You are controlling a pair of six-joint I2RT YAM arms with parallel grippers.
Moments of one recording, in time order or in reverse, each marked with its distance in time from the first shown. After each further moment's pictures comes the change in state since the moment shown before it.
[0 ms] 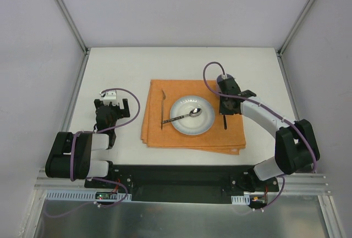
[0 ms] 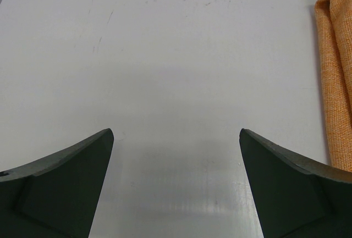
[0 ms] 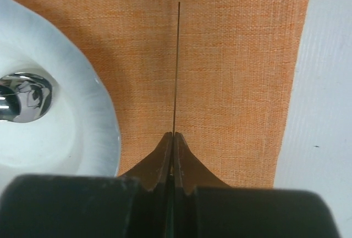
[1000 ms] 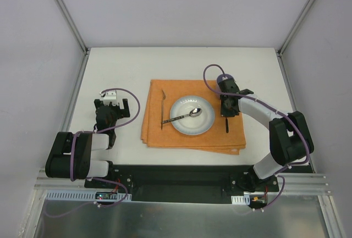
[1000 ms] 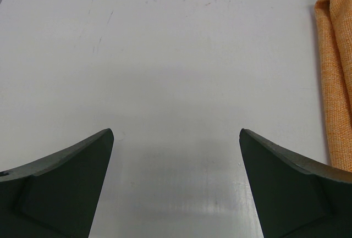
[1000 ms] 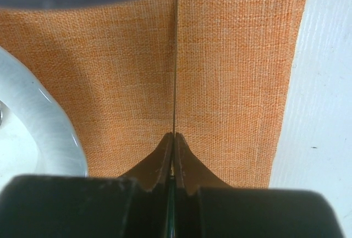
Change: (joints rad) left arm 0.000 0.000 0.000 0.000 0.000 0.000; right arm -0.045 0.094 0.000 -0.007 0.010 -0.010
